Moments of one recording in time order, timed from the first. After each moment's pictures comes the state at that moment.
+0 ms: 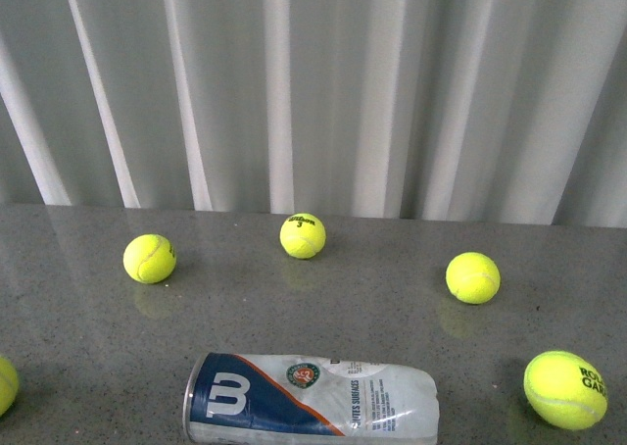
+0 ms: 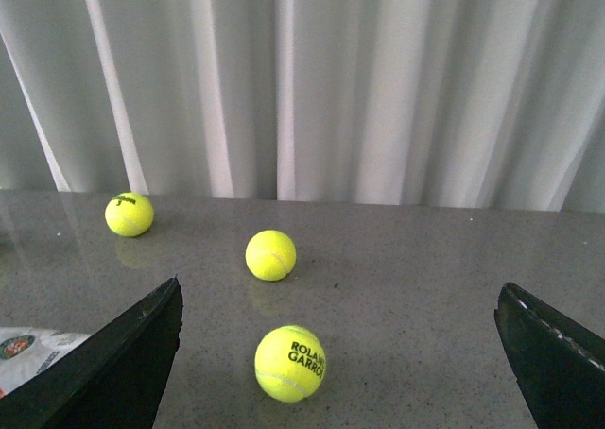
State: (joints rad) left arm 0.06 0.60 0.59 -0.21 0.22 0.07; right arm 0.00 0.00 0.00 0.00 0.00 -0.01
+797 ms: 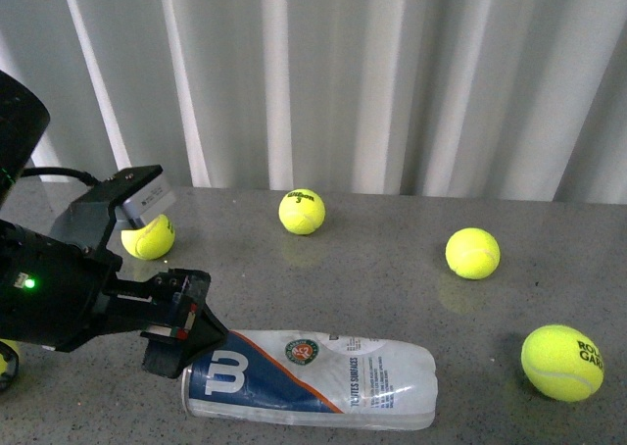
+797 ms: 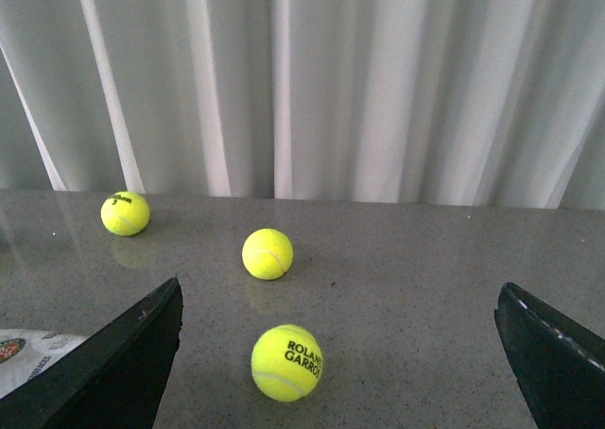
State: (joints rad) left arm -0.19 1.78 0.85 0.03 0.35 0.06; right arm 0.00 0.00 0.00 0.00 0.00 -0.01
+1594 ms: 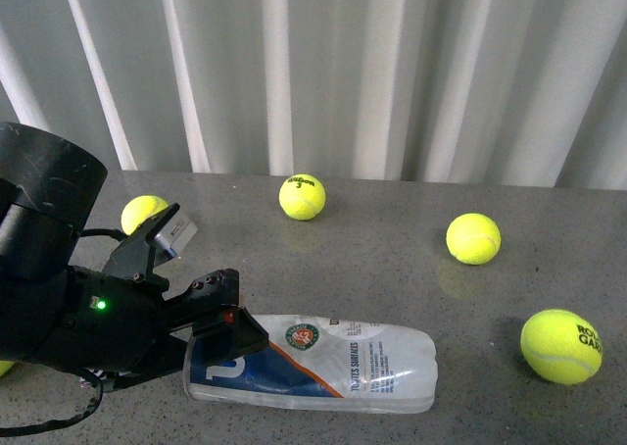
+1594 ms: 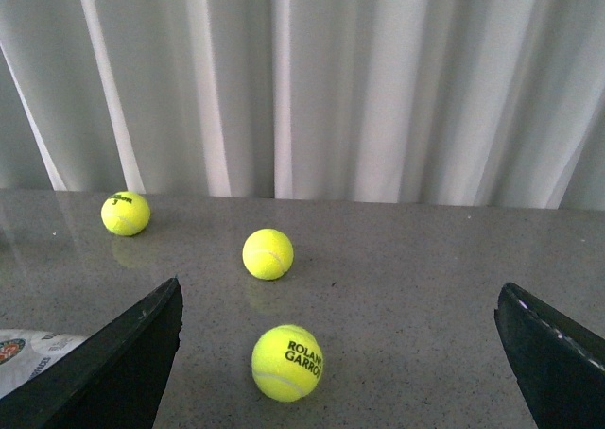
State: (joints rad) left arm -0.23 1.97 0.84 0.25 0.48 -0.32; right arm 0.00 0.00 0.00 0.00 0.00 -0.01
